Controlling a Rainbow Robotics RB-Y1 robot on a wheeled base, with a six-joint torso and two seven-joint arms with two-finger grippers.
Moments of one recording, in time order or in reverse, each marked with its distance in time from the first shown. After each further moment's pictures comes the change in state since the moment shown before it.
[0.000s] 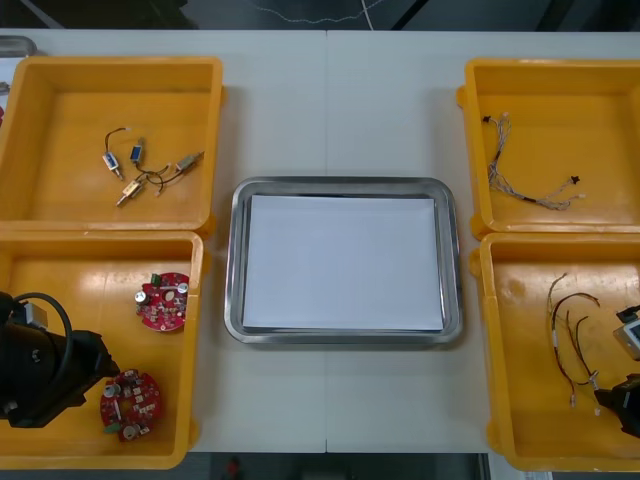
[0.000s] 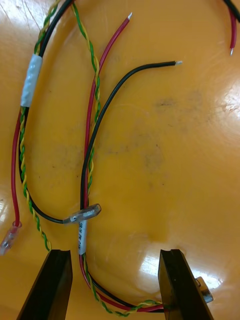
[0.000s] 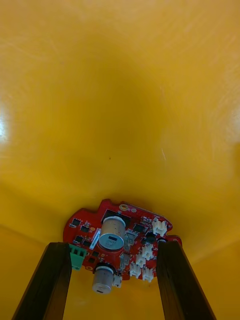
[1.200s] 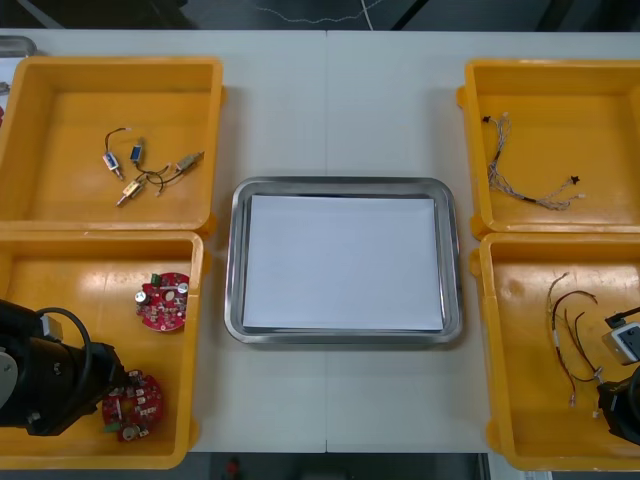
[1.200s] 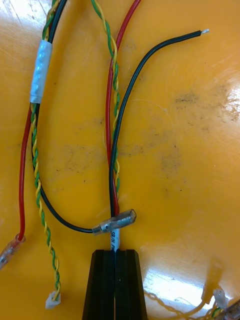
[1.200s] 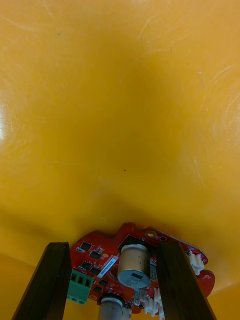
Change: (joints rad) right arm 0.000 -0.002 0.060 0.037 0.032 -0.087 0.000; left arm 0.011 -0.001 -0.086 0.061 -0.071 -0.092 0.000
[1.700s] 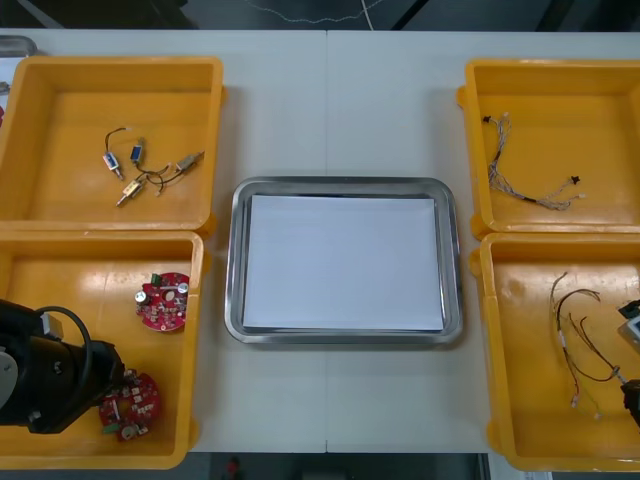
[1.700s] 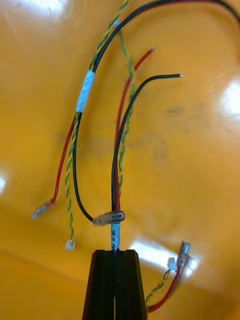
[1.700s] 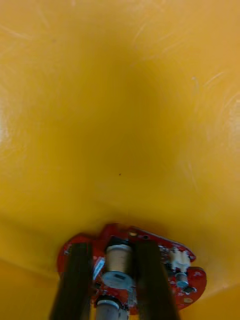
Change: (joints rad) right arm 0.000 -0.003 -0.147 -0.199 -0.017 0.314 0.000; left arm 0.000 -0.001 0.000 0.000 -0.002 -0.016 0.000
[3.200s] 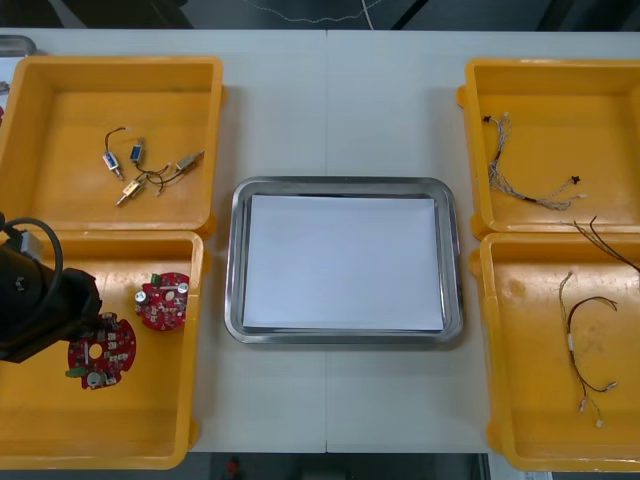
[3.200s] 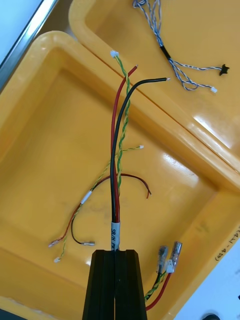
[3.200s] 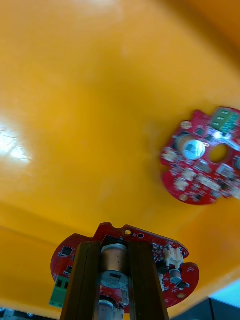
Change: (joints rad) right arm -0.417 0.060 -0.199 -0.368 -0.034 0.614 -0.087; left arm -0.294 0.116 0.096 -0.055 0.217 0.325 0.000
